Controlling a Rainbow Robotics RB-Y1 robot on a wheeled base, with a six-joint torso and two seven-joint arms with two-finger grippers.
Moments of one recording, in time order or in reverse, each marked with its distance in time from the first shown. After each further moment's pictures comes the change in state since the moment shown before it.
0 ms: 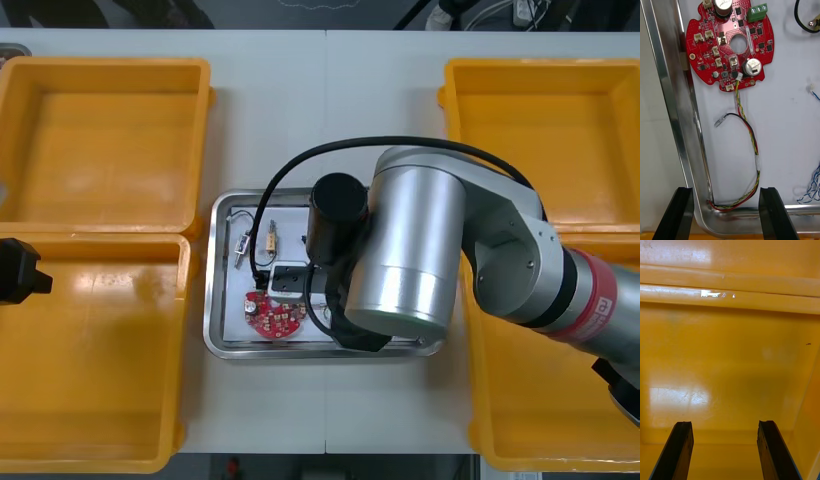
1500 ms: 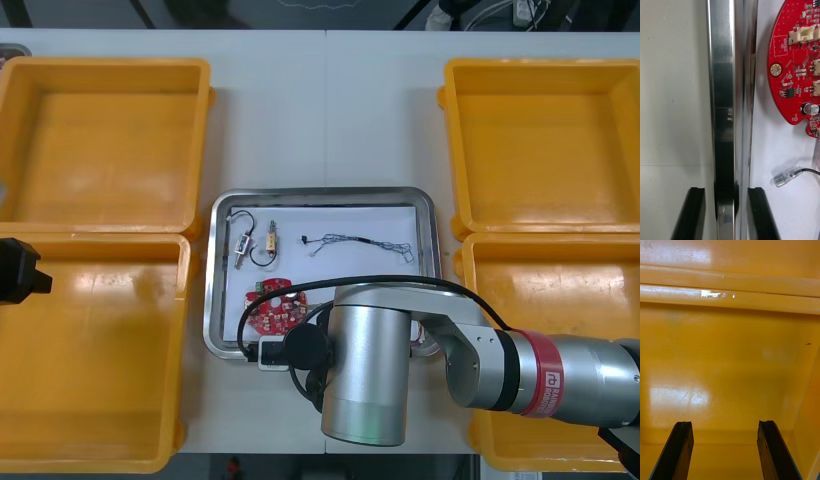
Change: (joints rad) right arm 0.103 0.031 0.302 0.109 0.289 -0.242 0.000; left arm 0.000 0.000 0.001 0.000 0.000 0.000 0.000
